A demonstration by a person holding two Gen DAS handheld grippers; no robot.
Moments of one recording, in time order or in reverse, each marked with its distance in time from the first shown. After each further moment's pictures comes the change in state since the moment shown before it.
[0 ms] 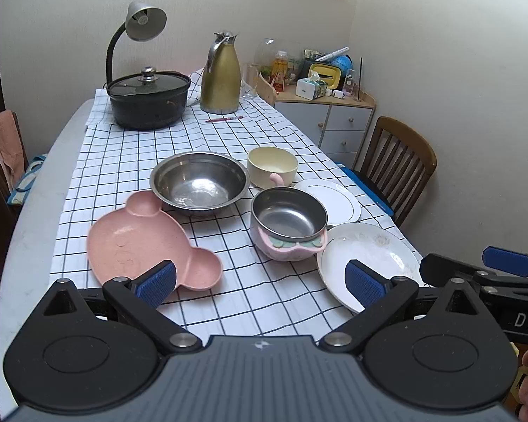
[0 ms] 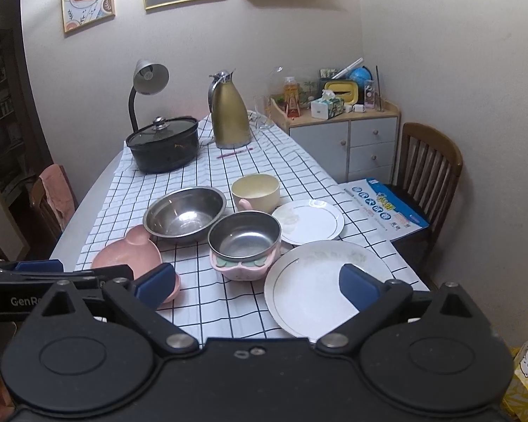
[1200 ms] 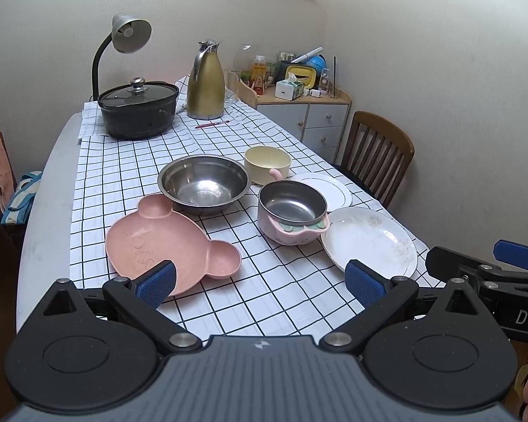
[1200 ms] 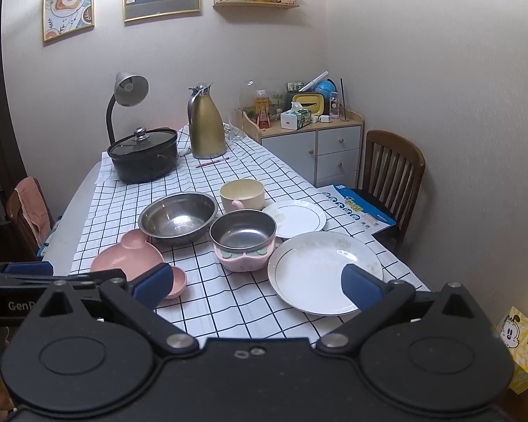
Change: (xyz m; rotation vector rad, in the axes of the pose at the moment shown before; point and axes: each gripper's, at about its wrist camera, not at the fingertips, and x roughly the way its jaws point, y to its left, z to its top) left arm -0.043 0.049 -0.016 0.090 -0.013 -0.084; right arm -0.041 0.070 -0.031 0.051 -0.062 -0.153
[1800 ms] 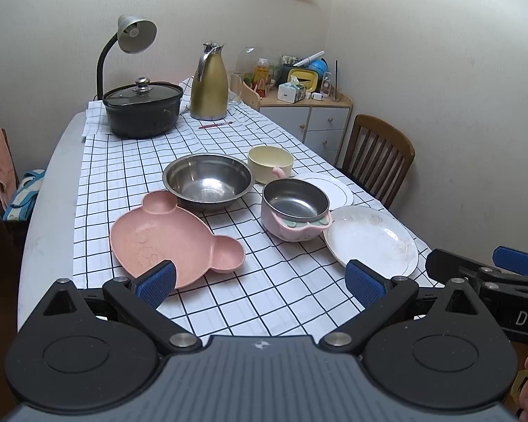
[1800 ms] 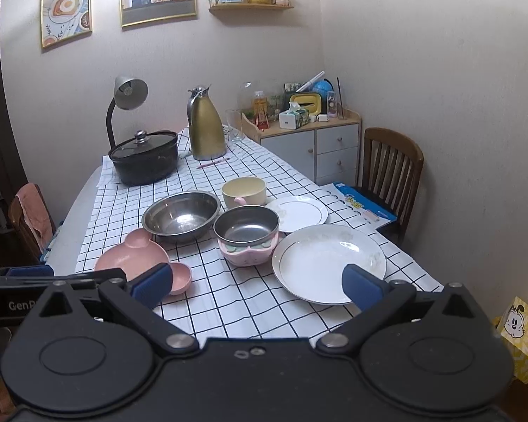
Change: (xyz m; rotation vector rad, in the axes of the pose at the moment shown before) left arm -0.009 0.005 -0.012 -0.011 -0.016 0.002; right arm -0.003 0.005 -0.015 0.027 -0.014 0.004
